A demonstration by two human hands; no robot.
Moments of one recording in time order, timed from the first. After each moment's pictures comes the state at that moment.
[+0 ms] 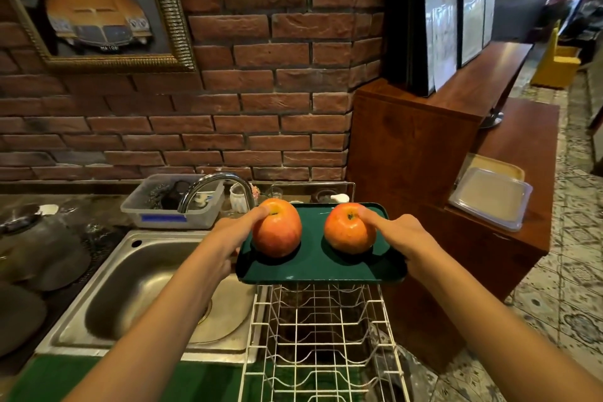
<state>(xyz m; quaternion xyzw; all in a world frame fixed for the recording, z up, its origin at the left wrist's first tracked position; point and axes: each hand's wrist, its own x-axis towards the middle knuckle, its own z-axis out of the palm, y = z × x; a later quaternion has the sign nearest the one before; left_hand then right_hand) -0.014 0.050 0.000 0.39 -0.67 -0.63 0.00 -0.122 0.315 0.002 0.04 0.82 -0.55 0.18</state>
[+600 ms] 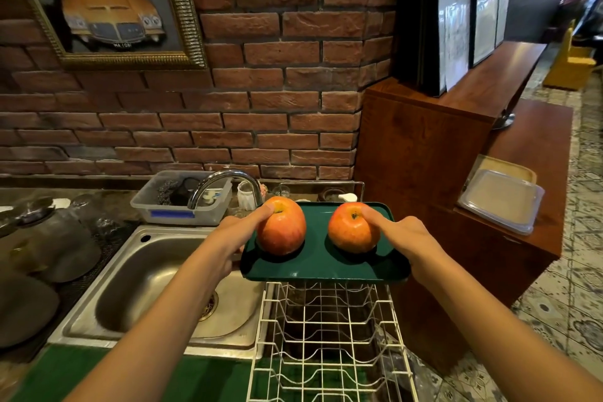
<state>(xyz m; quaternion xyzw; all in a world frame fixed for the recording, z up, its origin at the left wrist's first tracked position) -0.007 0.041 0.001 0.39 -0.68 -0.62 -0.01 -0.118 0.308 -0.004 0.02 0.82 -0.55 0.17</state>
